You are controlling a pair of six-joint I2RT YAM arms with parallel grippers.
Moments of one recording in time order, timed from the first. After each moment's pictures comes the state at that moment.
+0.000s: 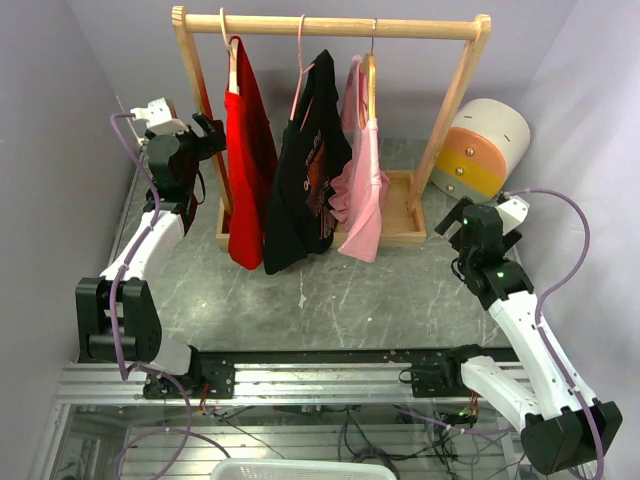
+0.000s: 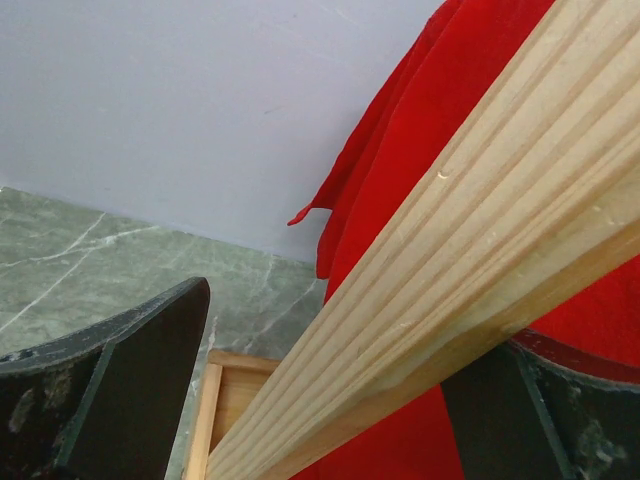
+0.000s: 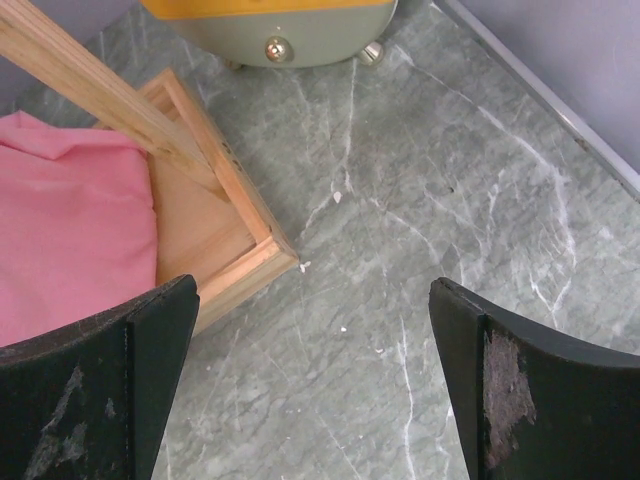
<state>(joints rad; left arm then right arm) -0.06 1.45 1.08 0.45 -0.08 -0.37 0.23 0.87 0.81 -0.47 0.60 0.58</state>
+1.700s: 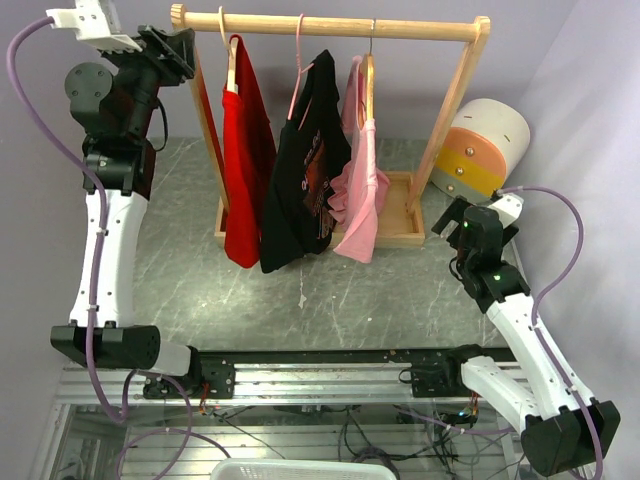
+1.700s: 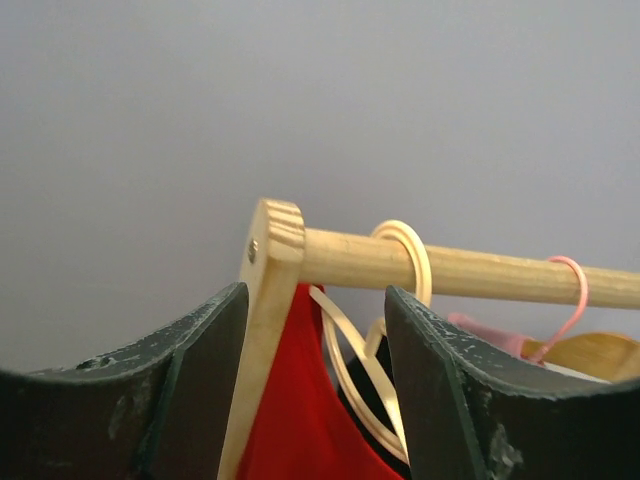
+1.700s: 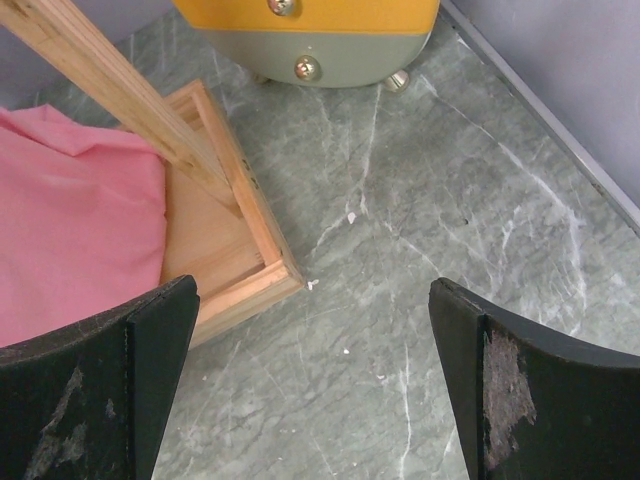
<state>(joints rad) -0.05 1.41 1.80 0.04 0.12 -0.33 0.23 0.85 0.76 -0.34 0.57 0.46</state>
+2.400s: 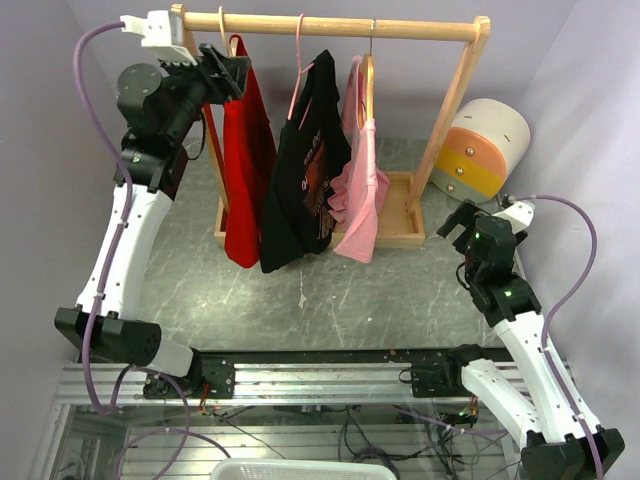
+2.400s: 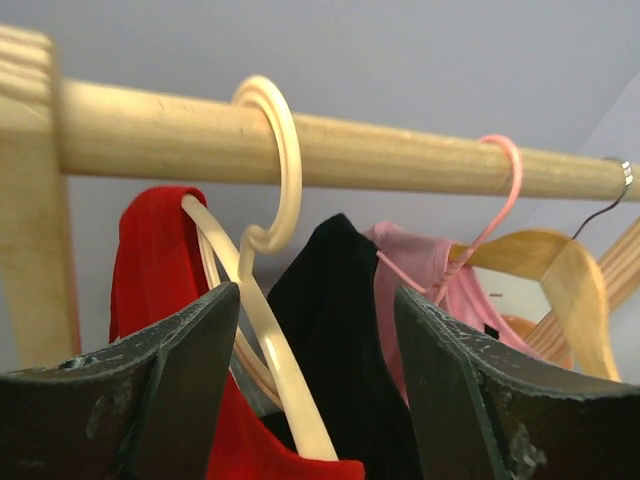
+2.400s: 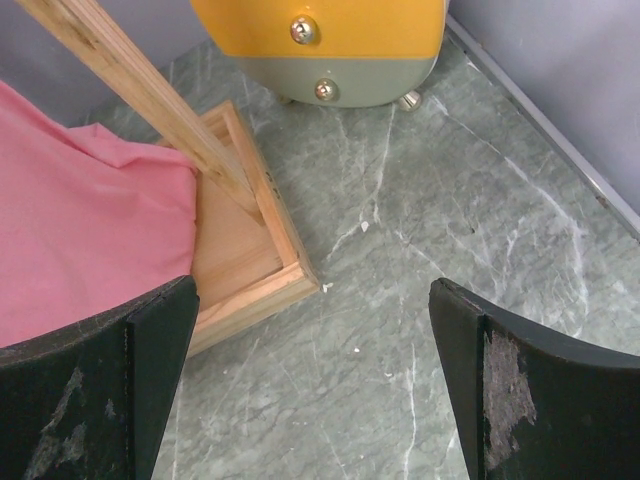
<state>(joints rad) -0.21 1.44 1.77 -0.05 0.17 -0.34 0.23 0.73 0.76 -0.37 0.54 0.46</state>
